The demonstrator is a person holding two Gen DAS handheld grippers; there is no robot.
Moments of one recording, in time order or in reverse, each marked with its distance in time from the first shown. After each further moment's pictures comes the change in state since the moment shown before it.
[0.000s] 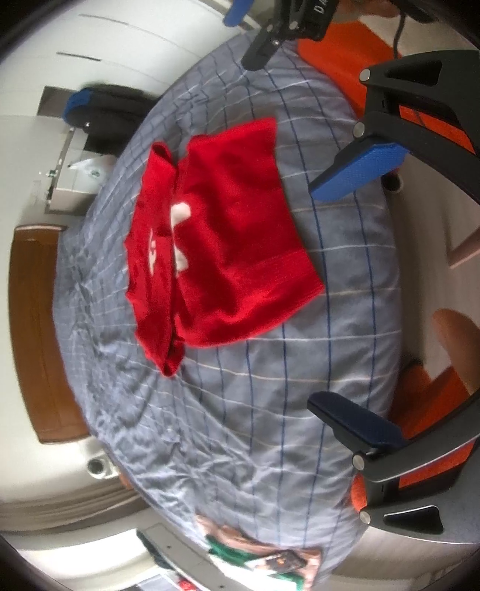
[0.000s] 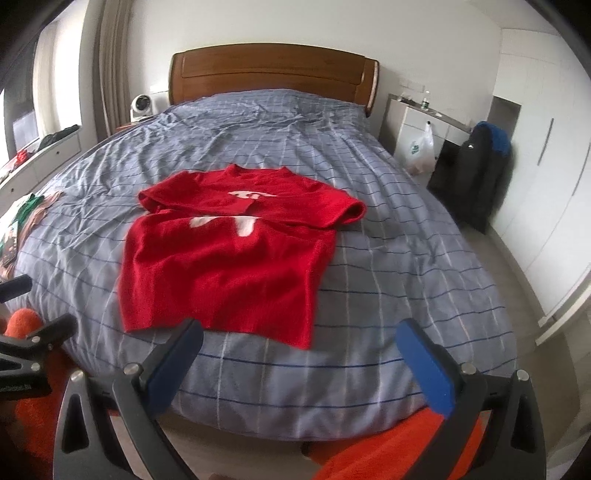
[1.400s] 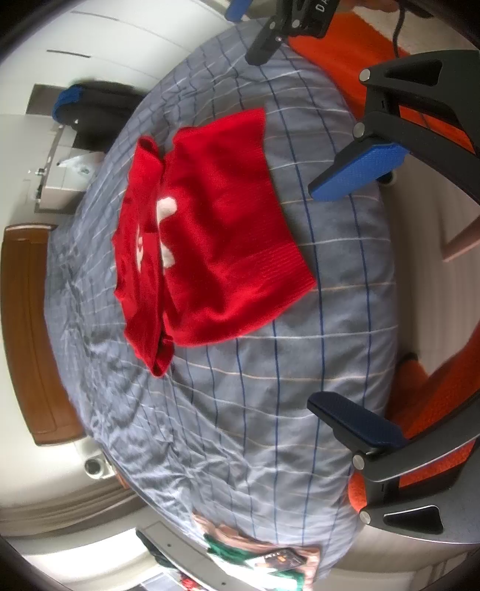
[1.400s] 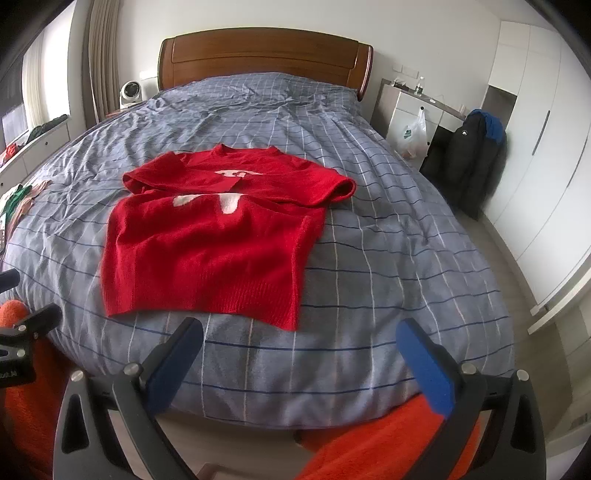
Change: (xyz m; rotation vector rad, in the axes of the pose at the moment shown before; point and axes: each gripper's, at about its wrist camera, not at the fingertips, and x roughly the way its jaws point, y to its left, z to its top) left arm 0.003 0.001 -0.001 0.022 0.023 0.031; right arm 0.016 -0.004 -0.011 0.004 0.062 -0.016
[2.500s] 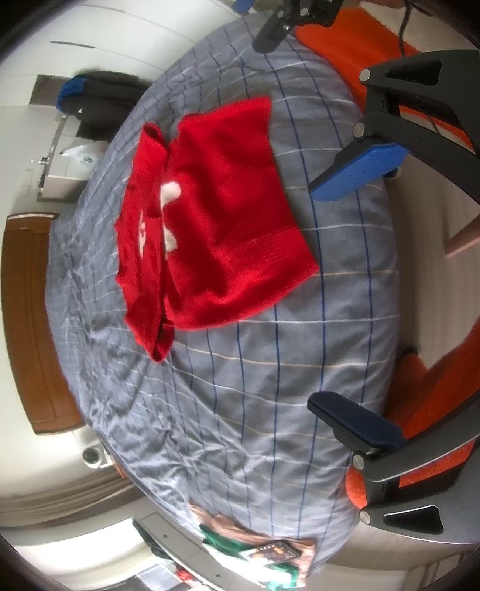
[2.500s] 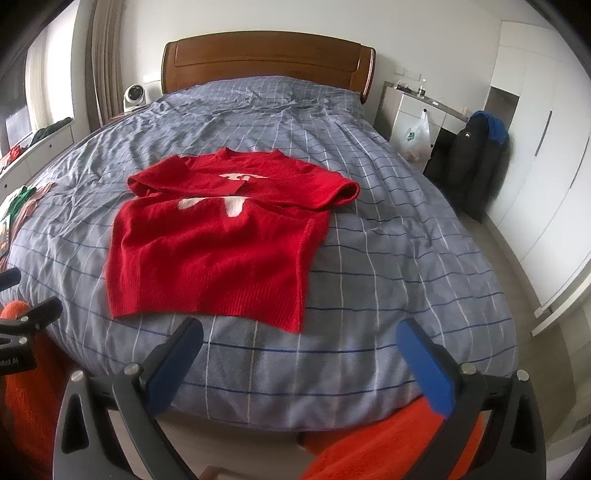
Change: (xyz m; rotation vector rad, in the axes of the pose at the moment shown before) left arm 0.000 0.005 0.002 -0.017 -0.002 0.036; right arm -0.002 -0.001 0.001 0.000 -0.009 0.022
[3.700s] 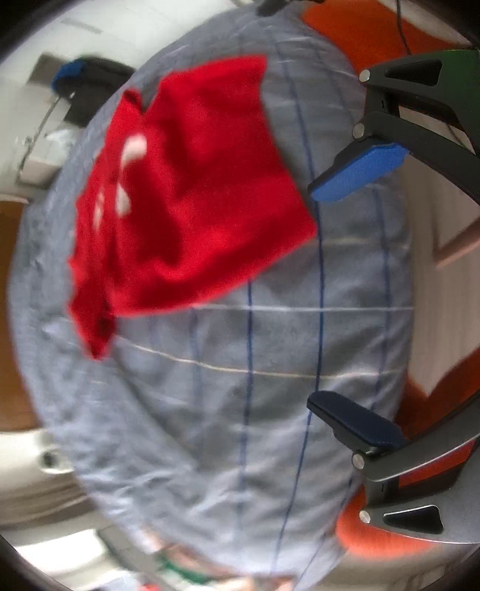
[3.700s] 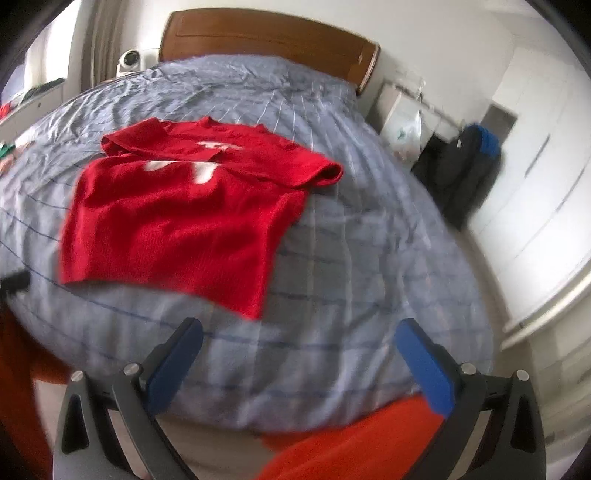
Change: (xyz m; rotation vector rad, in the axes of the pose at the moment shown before) left arm 0.097 0.040 -0.006 -0.113 0.179 -0.099; right arm 0.048 -0.019 -0.012 -0.151 0.017 -0.192
